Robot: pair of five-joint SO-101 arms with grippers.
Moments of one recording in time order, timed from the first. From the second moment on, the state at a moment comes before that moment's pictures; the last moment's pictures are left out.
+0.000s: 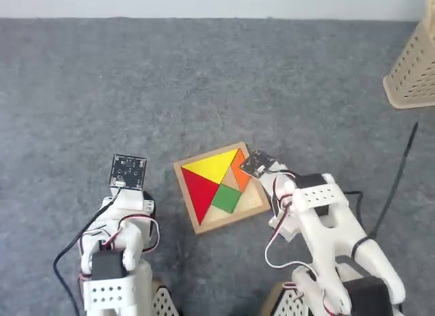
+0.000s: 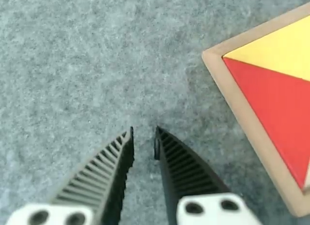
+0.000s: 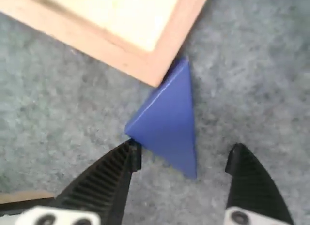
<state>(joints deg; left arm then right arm) -11.1 -103.4 97.1 69.8 -6.1 -16.3 -23.4 62.4 60.1 34.1</state>
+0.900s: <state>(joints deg) -11.1 -103.4 97.1 69.8 -6.1 -21.2 -22.1 57.1 61.7 27.8</state>
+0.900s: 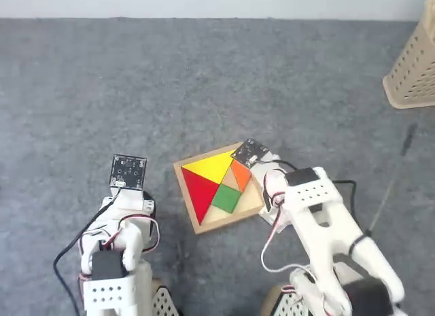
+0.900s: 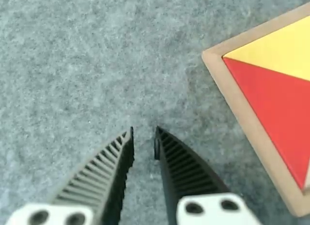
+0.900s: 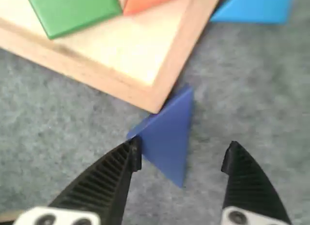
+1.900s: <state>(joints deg) -11.1 -103.4 97.1 69.8 -6.1 -5.1 -13.0 49.1 60.0 22.2</state>
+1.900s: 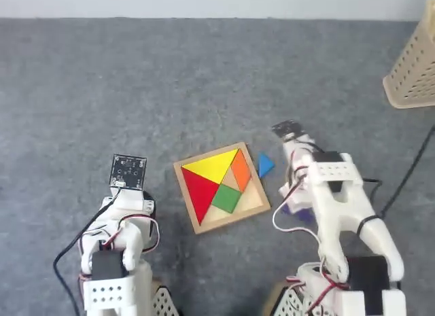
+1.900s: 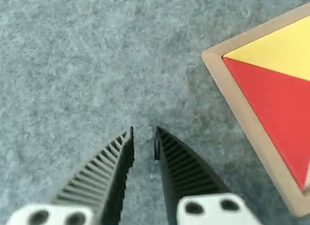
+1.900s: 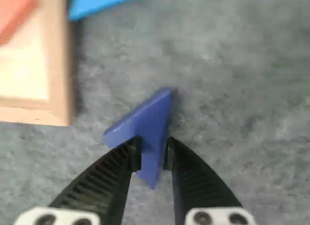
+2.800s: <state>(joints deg) -11.1 -103.4 97.1 69.8 -6.1 -16.3 -11.3 52.4 57.1 19.8</state>
